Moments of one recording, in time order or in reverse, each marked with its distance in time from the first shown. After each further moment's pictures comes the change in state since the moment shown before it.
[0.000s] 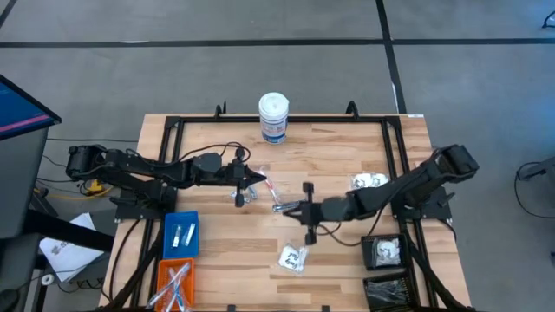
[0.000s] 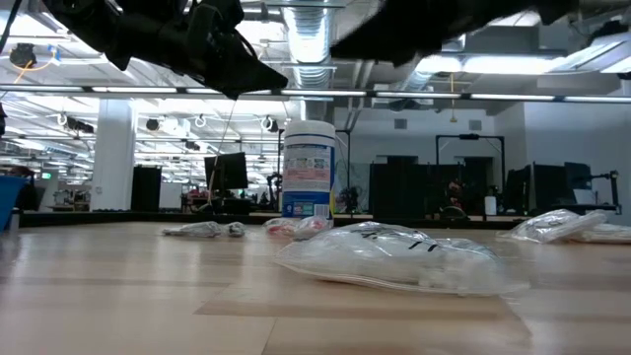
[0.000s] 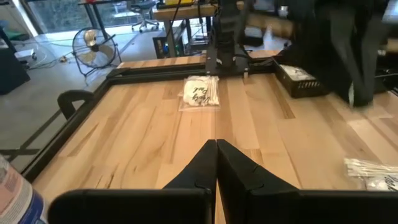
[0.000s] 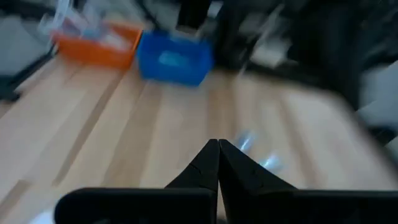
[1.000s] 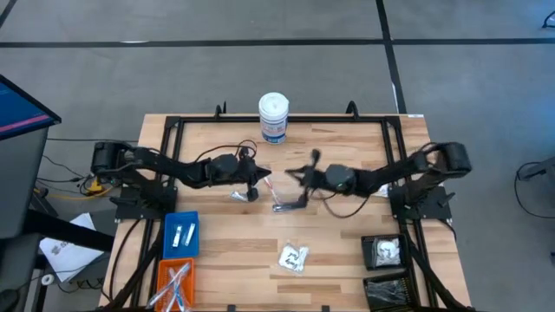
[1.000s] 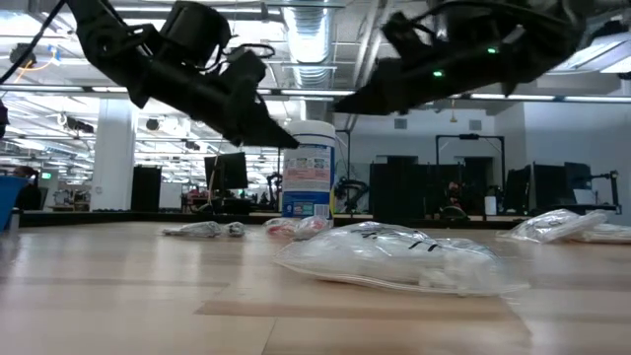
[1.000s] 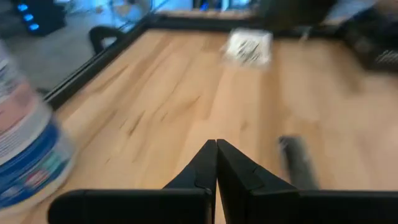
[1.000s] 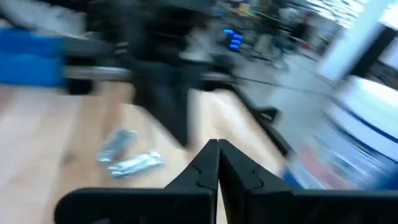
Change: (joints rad) left arm 0.062 0.263 -0.001 0.154 -0.087 -0.118; right arm -0.300 0.021 -0.208 0.412 0.016 -0.112
